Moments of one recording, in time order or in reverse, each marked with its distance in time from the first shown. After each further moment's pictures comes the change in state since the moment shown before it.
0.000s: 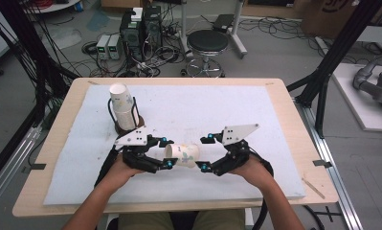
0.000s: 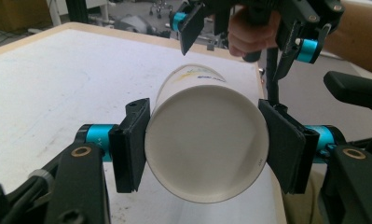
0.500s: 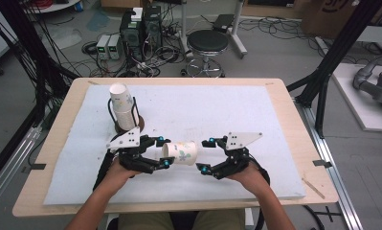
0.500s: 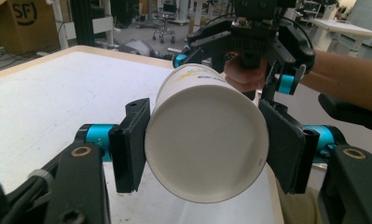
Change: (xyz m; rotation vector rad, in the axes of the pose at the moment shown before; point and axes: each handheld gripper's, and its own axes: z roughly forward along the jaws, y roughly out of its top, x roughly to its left) left arm -0.001 -0.006 -0.008 -0.094 -0.002 -0.002; right arm 0.000 -0.028 0.007 -0.098 -0.009 0.057
